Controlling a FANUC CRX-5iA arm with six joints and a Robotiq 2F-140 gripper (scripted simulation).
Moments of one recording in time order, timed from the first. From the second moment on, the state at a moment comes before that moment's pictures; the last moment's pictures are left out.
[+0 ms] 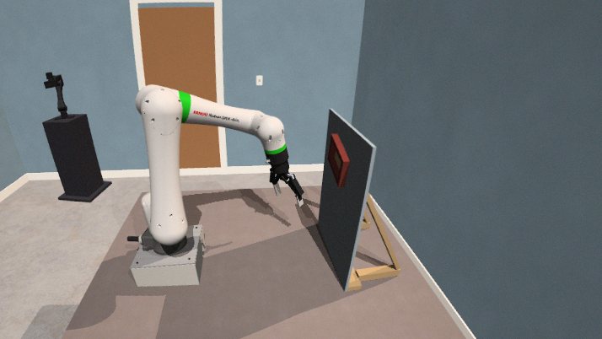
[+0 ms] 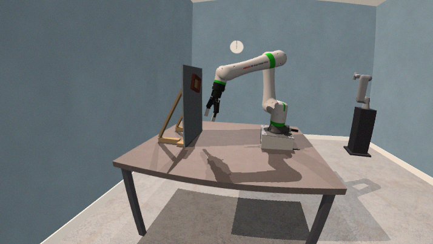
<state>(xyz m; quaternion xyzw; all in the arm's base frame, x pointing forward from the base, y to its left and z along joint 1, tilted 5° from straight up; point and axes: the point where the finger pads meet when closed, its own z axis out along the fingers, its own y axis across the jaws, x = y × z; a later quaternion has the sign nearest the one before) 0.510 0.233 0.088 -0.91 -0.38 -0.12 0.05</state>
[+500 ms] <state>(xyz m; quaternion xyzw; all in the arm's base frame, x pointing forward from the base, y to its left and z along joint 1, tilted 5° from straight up) 0.544 0.264 0.135 -0.94 -0.18 -0.22 0.18</state>
